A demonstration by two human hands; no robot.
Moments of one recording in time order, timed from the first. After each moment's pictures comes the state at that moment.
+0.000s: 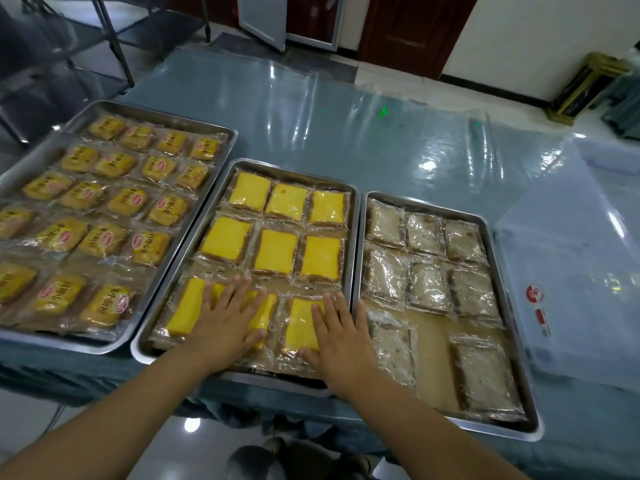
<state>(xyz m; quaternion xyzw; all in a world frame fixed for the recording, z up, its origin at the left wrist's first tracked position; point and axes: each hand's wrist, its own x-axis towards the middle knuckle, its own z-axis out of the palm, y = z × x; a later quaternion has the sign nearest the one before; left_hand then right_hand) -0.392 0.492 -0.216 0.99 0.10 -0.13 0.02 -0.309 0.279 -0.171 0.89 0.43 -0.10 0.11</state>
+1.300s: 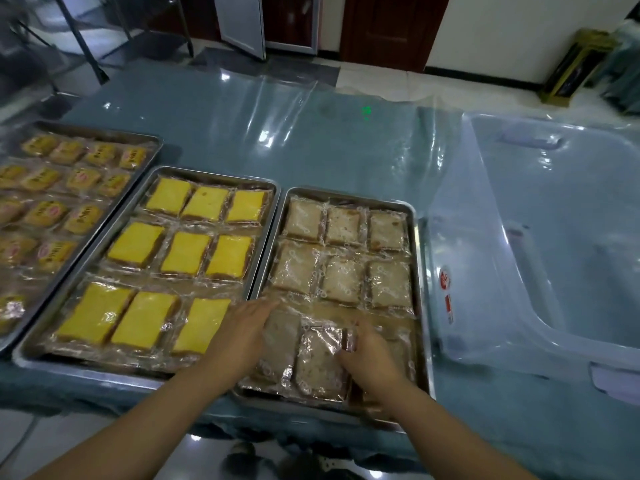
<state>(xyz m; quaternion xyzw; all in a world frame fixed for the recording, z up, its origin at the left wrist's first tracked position) -0.298 0.281 -0.175 0.96 0.13 0.03 0.26 -0.210 0.070 -0.161 0.88 0.10 -0.30 -0.36</state>
